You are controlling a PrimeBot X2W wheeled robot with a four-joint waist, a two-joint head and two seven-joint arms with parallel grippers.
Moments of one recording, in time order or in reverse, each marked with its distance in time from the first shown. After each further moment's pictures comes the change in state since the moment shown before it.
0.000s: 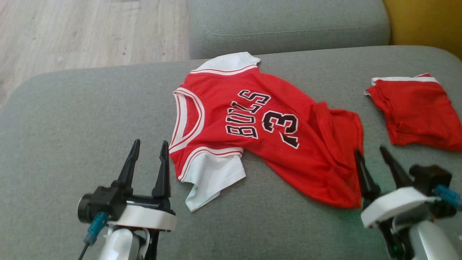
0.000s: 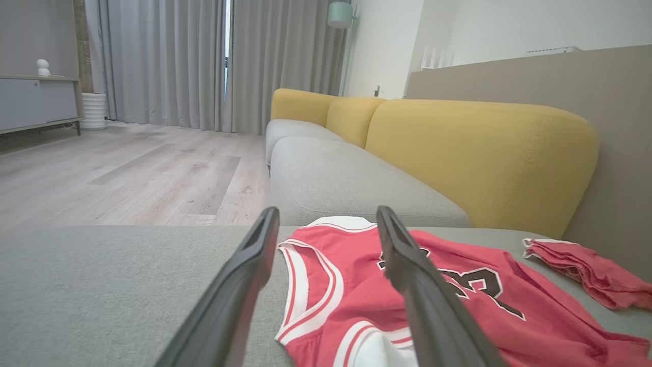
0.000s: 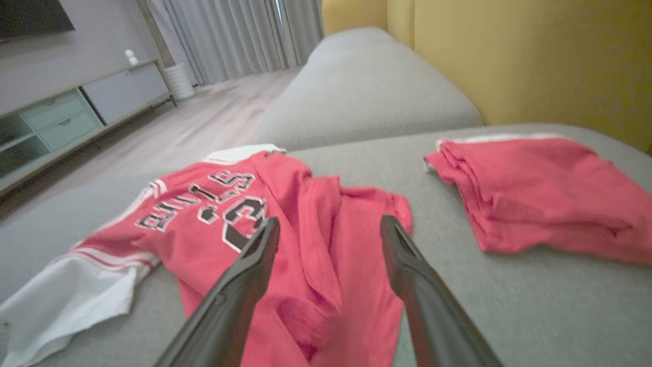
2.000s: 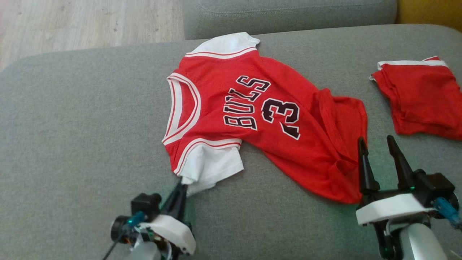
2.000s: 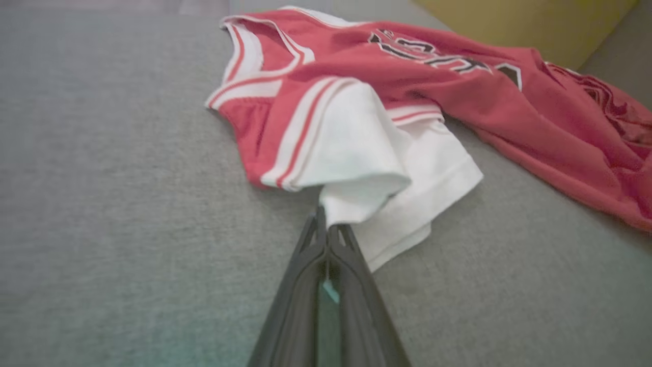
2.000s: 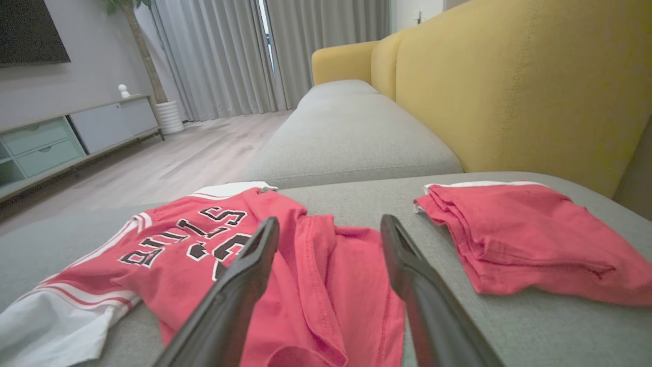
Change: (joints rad) left arm -0.134 0.009 -0.285 0.471 -0.187 -0.005 0.035; right arm 0.010 0.109 -0.078 -0.049 -0.168 0.000 -0.178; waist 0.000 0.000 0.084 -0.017
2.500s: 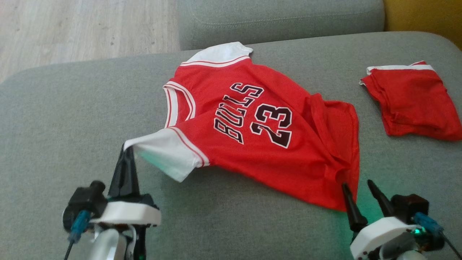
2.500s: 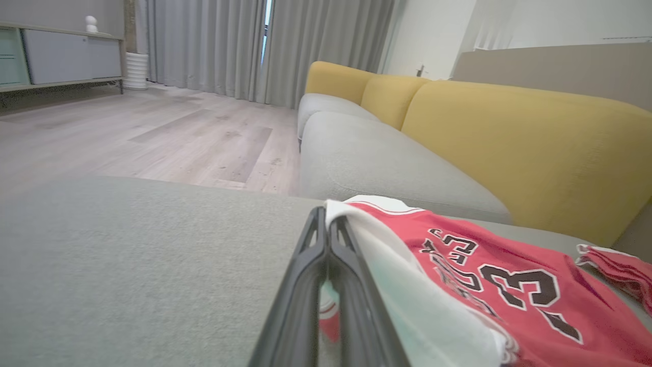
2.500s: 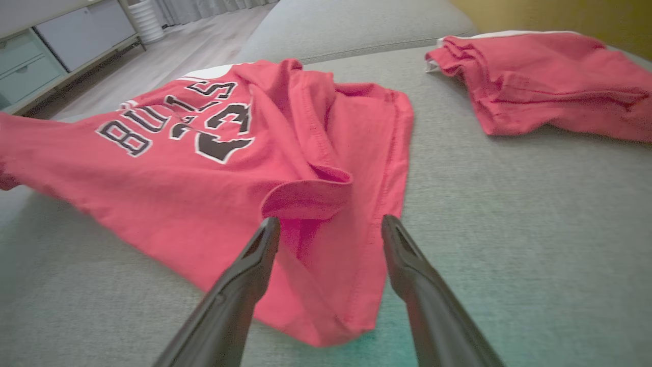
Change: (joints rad) left arm 0.088 0.022 0.287 -0.396 0.056 0.084 -0.033; right arm 0.093 -0.017 0.060 0.081 0.048 0.000 0.181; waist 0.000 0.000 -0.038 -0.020
